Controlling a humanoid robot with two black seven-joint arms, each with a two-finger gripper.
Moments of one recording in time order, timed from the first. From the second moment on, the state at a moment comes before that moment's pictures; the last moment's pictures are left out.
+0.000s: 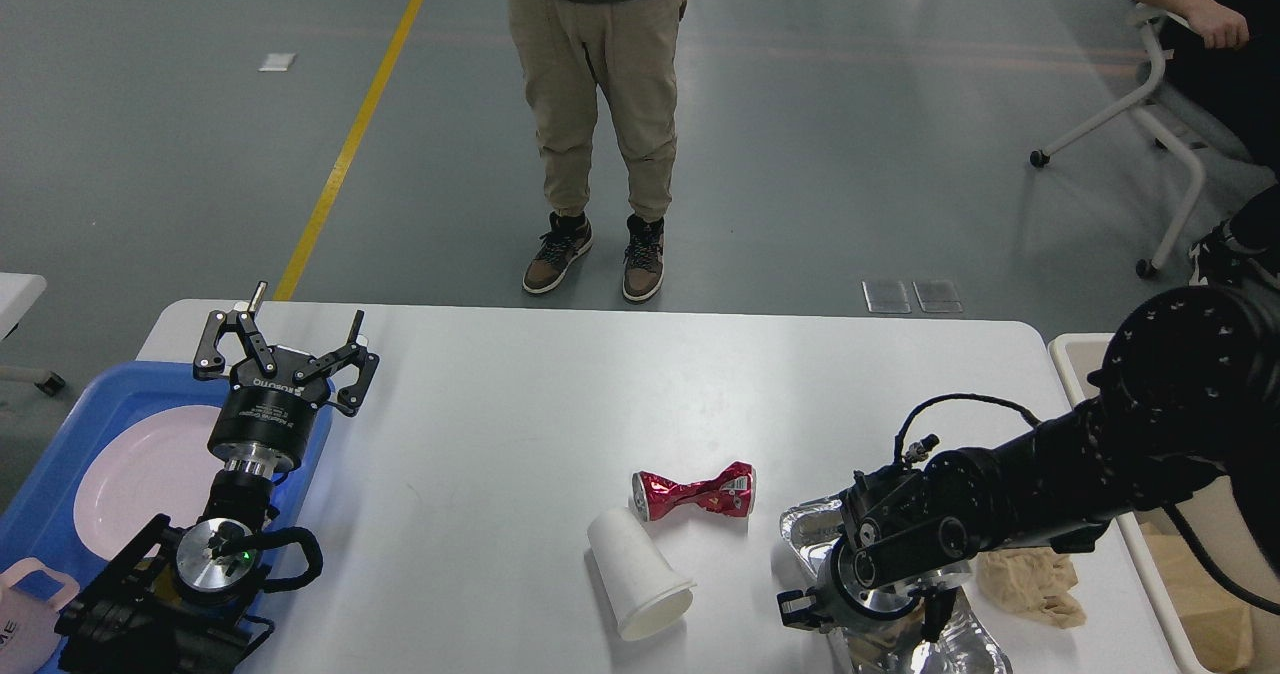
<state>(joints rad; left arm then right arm) -0.35 0.14 -1.31 -0.70 0.01 -0.61 -0.21 1.34 -0.04 -0.97 1.31 -0.30 0.08 -0.30</state>
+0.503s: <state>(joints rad) -0.35 0.14 -1.31 -0.70 0.01 -0.61 -0.21 1.44 -0.08 -0.98 1.36 -0.25 0.15 -0.30</state>
